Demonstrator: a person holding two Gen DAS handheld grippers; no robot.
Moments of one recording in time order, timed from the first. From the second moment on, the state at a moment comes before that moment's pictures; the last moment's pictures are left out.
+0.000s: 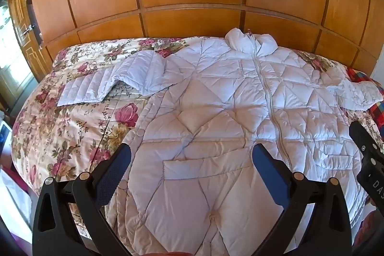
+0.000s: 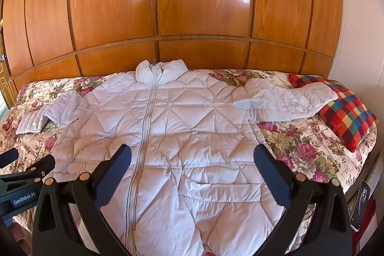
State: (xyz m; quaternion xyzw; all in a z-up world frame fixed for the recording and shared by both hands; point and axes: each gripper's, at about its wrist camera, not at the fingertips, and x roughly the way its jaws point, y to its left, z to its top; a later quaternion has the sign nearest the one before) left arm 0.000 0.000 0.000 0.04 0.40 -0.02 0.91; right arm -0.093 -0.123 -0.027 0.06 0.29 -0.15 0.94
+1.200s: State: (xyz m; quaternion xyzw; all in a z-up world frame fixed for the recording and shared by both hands) left arm 0.001 -0.002 0.006 0.02 0.41 -0.02 0.91; right arm -0.093 -0.126 -0.023 0.05 0.29 -0.15 0.94
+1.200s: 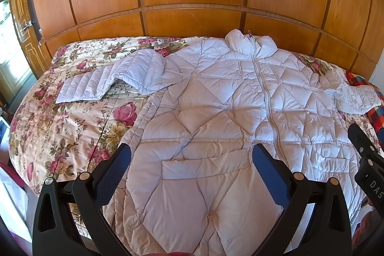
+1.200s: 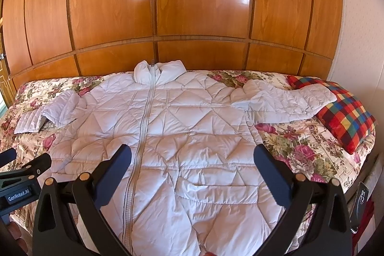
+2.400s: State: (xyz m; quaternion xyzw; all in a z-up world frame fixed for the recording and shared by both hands) left arm 0.002 0.000 -0.007 0.02 0.42 -0.03 0.91; right arm -0.088 -0.127 -0.030 0.06 0.30 -0.15 0.94
